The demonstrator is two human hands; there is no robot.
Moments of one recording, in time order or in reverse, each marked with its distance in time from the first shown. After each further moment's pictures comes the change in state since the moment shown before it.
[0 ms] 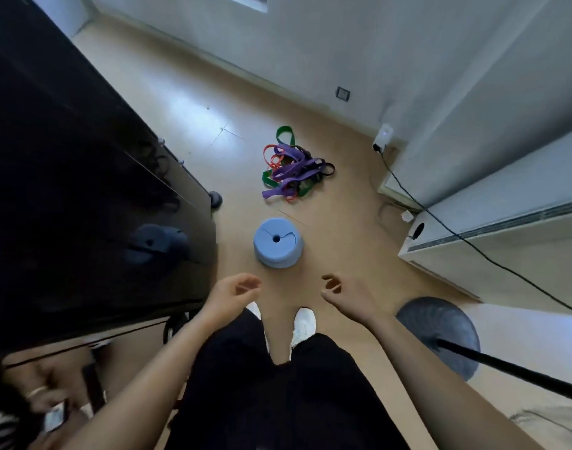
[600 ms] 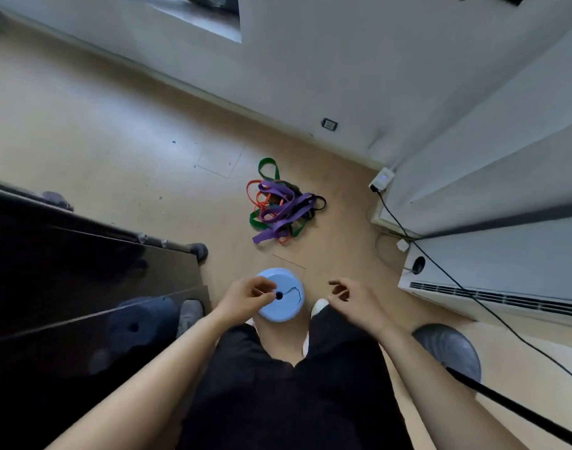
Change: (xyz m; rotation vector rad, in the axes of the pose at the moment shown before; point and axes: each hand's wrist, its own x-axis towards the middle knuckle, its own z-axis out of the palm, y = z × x) left_hand 0.296 0.077 -0.177 0.007 -0.294 0.048; right_hand 0.232 -0.170 -0.086 0.090 0.117 0.190
